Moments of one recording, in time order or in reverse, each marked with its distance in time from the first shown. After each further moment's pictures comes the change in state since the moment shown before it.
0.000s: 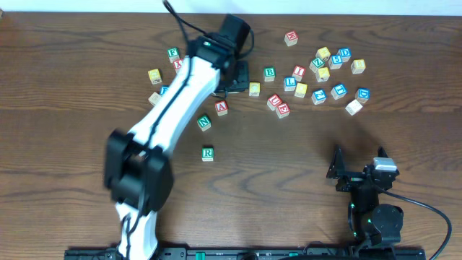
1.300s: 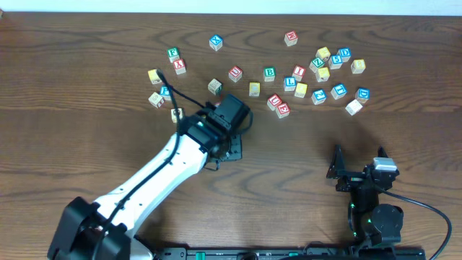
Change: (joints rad) left arm -0.198 -0.469 -0.767 0.205 -0.044 -0.230; right arm 0.000 0.000 0.000 0.000 0.000 0.000
